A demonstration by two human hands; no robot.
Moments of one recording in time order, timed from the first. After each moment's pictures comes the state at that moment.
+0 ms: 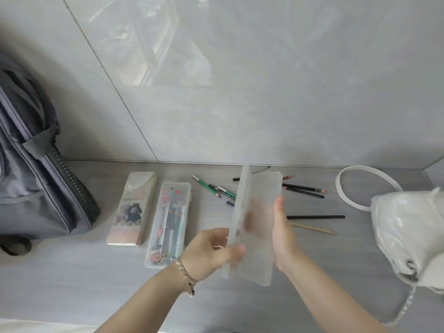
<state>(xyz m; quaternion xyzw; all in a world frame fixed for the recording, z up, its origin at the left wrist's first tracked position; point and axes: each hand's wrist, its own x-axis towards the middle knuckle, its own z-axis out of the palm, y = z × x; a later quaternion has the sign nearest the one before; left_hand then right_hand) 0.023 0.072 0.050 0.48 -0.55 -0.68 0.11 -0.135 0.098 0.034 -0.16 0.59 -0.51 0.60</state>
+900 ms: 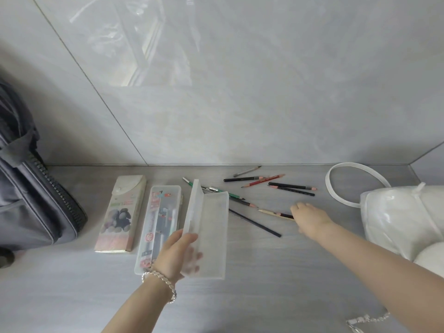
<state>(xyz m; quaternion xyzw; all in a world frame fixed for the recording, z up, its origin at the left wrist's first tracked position) 0.041 0.062 0.029 0.61 -0.29 -0.71 0.21 -0.265 0.084 -0.032 -0.60 0.74 0.24 0.19</state>
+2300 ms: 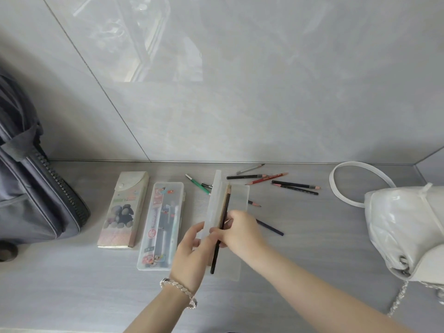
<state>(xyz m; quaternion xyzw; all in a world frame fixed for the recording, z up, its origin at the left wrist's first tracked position) 0.013 0.083 0.049 0.62 -0.42 -0.62 0.24 -0.099 0.076 0.038 -0.39 0.73 -0.27 0.49</state>
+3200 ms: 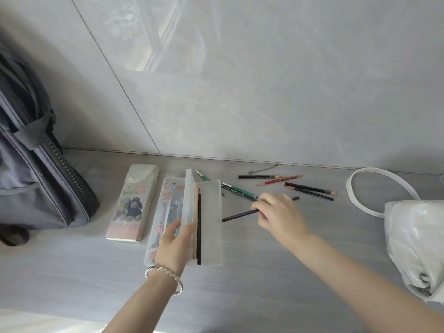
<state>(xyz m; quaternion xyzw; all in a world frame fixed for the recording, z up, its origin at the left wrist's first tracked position) 0.047 0.052 0.019 0.68 -0.32 -0.59 0.29 -0.174 0.056 -0.003 -0.75 0.64 -0.14 0.03</state>
